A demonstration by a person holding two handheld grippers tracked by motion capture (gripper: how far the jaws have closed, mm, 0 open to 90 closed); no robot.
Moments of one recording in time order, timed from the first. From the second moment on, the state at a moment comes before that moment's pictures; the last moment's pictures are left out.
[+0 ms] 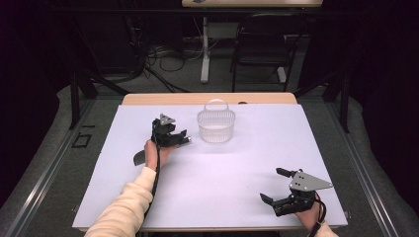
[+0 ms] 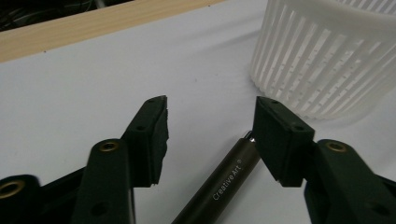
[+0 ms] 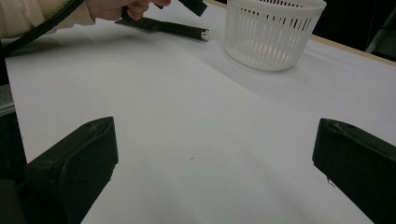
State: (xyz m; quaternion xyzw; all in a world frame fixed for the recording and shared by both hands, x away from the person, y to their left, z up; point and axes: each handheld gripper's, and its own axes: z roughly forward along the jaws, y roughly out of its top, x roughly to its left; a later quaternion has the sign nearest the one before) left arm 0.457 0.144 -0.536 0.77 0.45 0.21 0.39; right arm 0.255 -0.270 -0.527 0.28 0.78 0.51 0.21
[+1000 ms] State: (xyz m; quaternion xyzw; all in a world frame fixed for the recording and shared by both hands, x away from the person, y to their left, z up) left arm 0.475 0.122 -0.550 0.80 0.45 0.17 0.37; right arm 0.254 -0.271 -0.526 0.28 0.79 0.51 0.21
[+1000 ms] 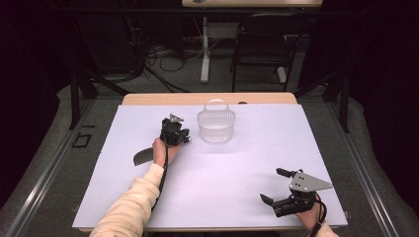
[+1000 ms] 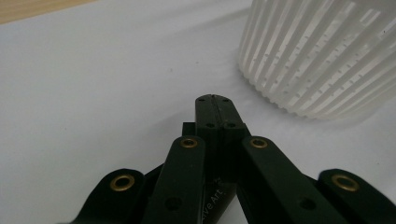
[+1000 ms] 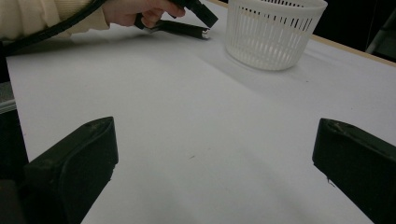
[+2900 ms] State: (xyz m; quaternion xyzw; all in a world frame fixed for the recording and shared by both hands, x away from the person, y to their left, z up) left arm 0.437 0.121 -0.545 0.85 0.38 0.11 0.33; right arm 0.258 -0.271 -0.529 0.28 0.79 0.50 0.21
